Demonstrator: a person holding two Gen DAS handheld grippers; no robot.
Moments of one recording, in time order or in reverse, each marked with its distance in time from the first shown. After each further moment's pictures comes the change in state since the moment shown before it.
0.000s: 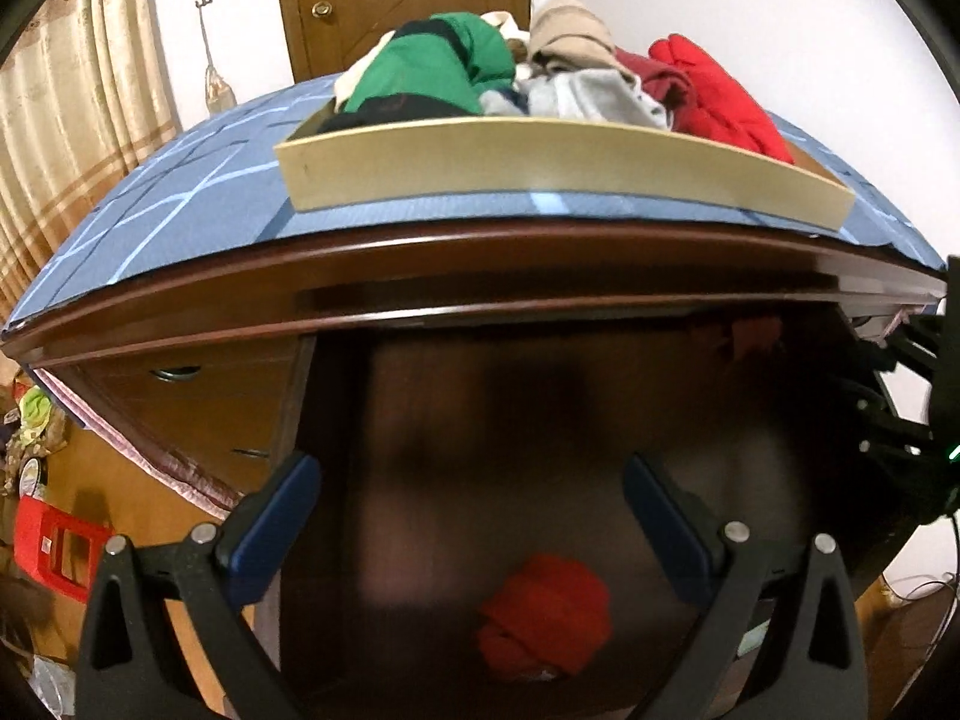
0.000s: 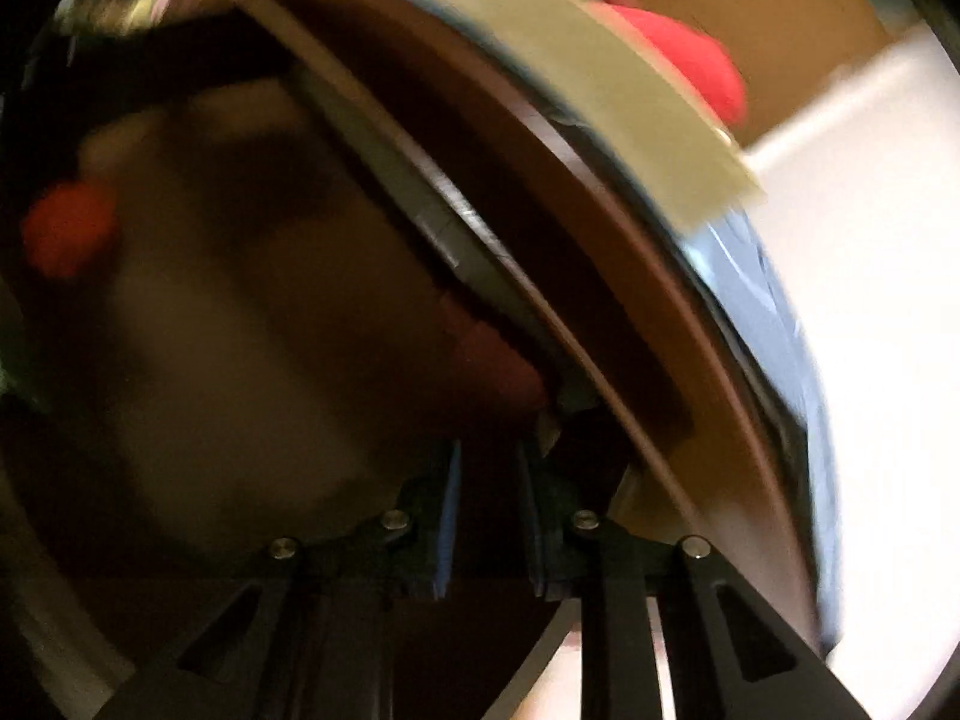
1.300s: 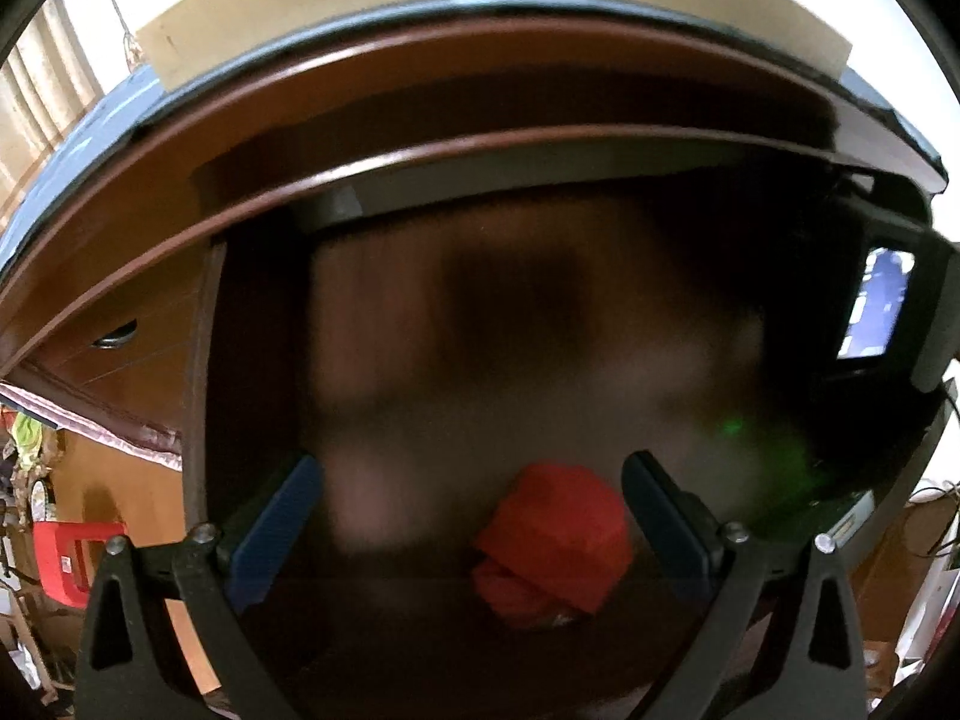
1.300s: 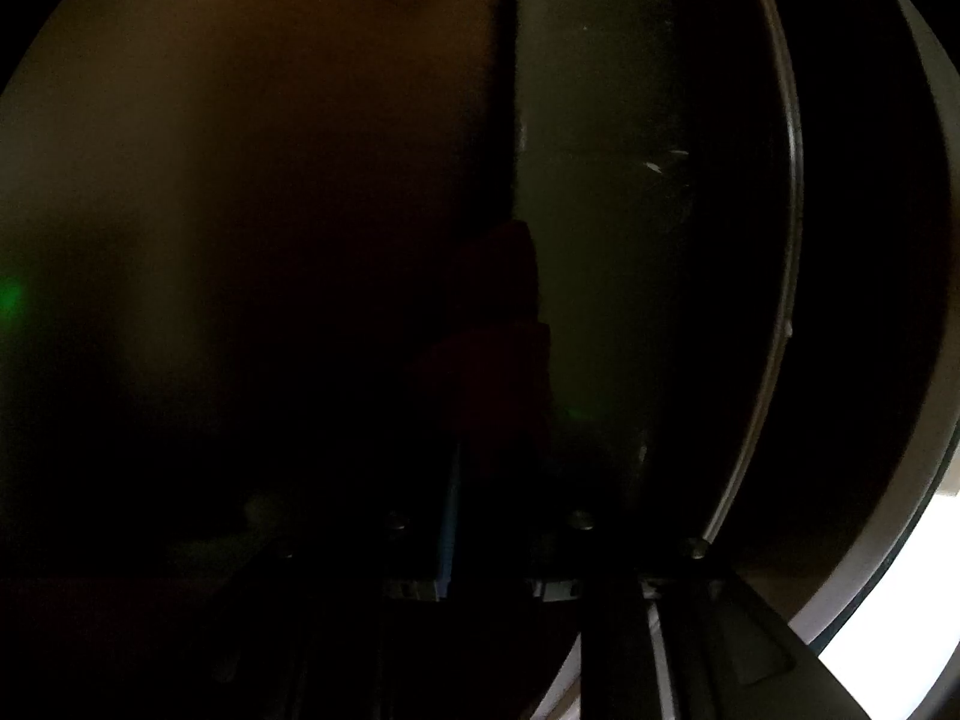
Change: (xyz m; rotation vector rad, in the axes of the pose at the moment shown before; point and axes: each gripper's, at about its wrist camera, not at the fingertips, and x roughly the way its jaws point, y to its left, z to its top) left arm 0.043 -0.009 -0.013 0.139 0.260 -0.048; right arm 0.085 0.074 0.021 -0.582 0.126 -0.323
